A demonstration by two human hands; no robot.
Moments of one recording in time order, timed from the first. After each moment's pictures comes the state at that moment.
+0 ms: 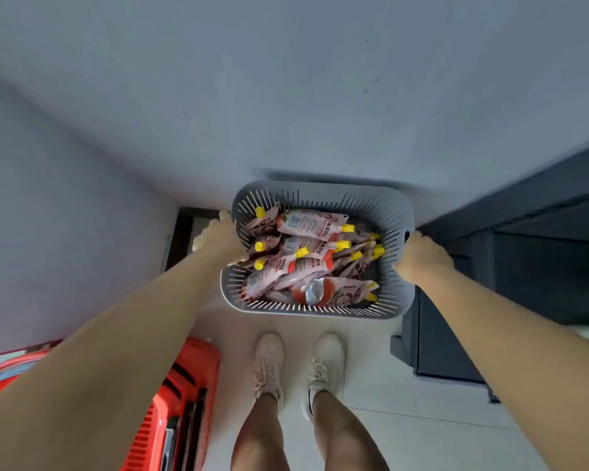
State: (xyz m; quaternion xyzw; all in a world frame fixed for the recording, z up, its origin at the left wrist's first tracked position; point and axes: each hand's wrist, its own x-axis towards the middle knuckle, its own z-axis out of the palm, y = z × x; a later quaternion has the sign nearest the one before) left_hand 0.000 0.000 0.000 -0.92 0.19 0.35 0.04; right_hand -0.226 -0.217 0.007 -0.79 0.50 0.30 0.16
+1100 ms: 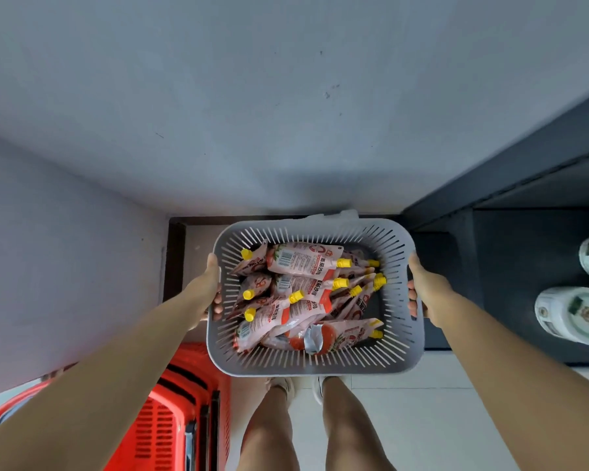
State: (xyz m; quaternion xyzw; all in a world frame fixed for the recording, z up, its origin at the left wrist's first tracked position) left_hand -0.027 0.052 0.007 -0.78 -0.09 0.57 -0.26; right_hand -0.295 -0.193 0.004 -0.42 0.73 0.13 0.52
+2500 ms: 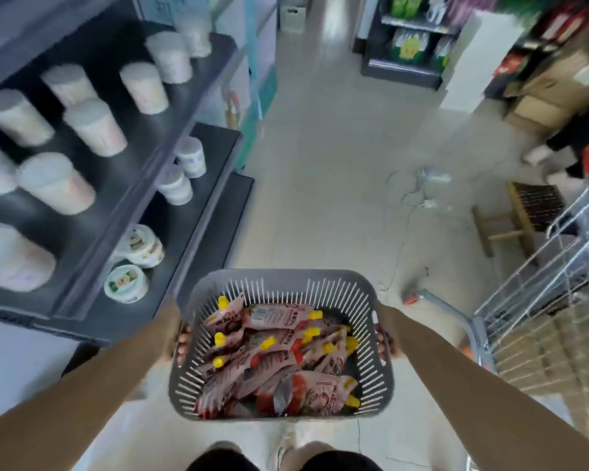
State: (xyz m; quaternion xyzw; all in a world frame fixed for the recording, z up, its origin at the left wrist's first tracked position) left_hand -0.596 -0.071 0.200 -0.66 0.37 0.66 0.06; right_hand -0.898 0.148 0.228 0.07 0.81 -0.27 0.51
